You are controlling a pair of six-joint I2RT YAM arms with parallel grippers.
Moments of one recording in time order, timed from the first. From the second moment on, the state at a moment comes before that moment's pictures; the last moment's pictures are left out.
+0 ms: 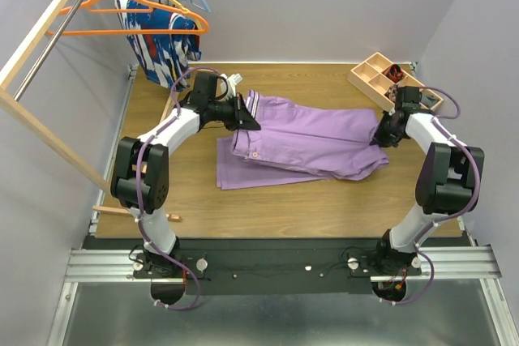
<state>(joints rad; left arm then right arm) -0.27 1.79 1.31 -0.25 0.83 -0.49 -0.15 1.72 1.17 -0.55 -0.07 0.34</state>
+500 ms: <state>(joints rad) -0.23 1.72 1.24 -0.23 0.85 -0.55 -0.20 1.80 1.17 -0.56 0.05 0.31</state>
